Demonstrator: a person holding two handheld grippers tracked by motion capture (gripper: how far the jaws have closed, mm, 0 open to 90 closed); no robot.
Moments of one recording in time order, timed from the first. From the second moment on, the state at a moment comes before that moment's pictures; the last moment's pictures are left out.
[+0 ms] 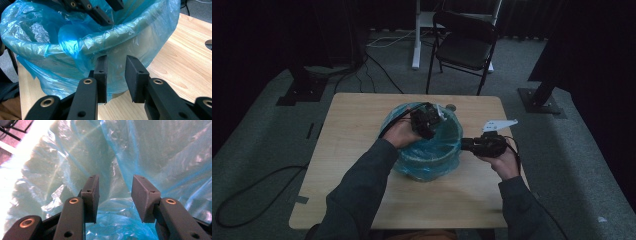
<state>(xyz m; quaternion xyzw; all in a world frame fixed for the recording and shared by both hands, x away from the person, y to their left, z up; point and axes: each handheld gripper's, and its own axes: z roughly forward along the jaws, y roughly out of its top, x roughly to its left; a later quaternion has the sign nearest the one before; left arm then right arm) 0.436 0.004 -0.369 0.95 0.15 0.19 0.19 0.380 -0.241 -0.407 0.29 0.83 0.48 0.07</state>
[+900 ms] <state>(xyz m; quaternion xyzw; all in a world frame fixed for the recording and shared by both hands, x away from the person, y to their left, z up) 0.423 0.040 -0.335 0.91 0.18 0.21 0.30 0.377 -0.253 -0.401 0.30 0.82 0.49 0.08</state>
